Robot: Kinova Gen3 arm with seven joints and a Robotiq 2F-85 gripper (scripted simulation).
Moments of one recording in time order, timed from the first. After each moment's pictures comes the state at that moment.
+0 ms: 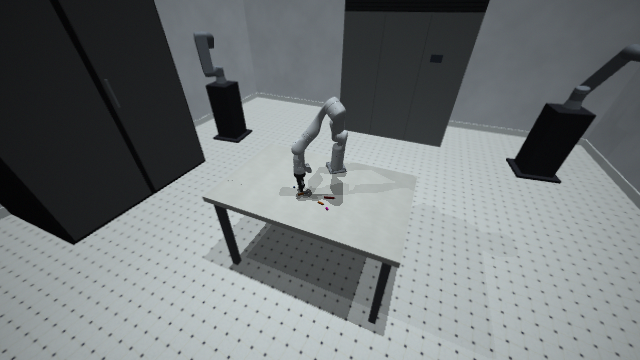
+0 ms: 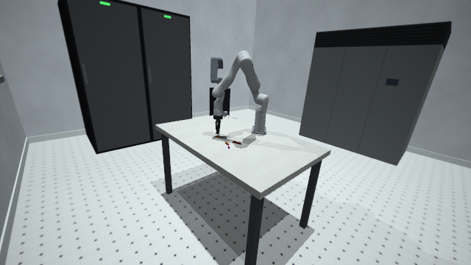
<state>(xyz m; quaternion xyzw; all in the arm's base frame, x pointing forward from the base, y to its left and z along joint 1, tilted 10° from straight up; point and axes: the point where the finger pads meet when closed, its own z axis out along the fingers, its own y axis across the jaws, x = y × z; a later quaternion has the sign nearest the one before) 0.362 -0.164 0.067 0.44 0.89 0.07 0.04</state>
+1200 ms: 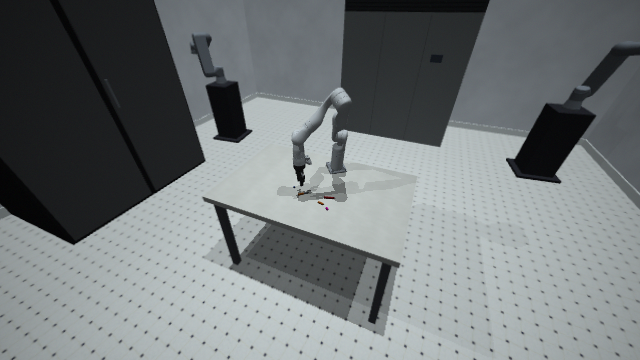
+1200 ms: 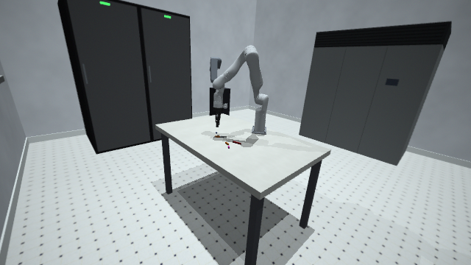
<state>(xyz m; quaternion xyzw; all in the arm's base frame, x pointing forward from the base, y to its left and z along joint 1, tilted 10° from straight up) 0.359 -0.167 0.130 0.44 0.89 0.07 0.05</state>
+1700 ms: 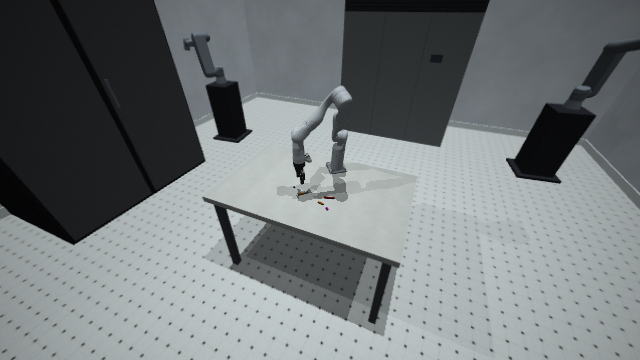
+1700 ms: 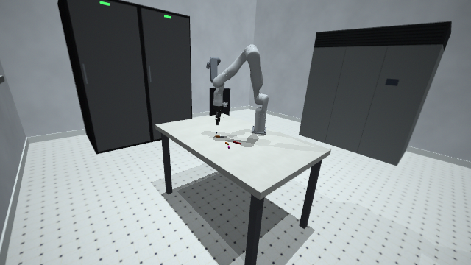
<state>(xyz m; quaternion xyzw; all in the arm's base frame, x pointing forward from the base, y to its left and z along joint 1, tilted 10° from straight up) 0.353 -0.170 0.143 0.44 0.89 0.07 0.04</state>
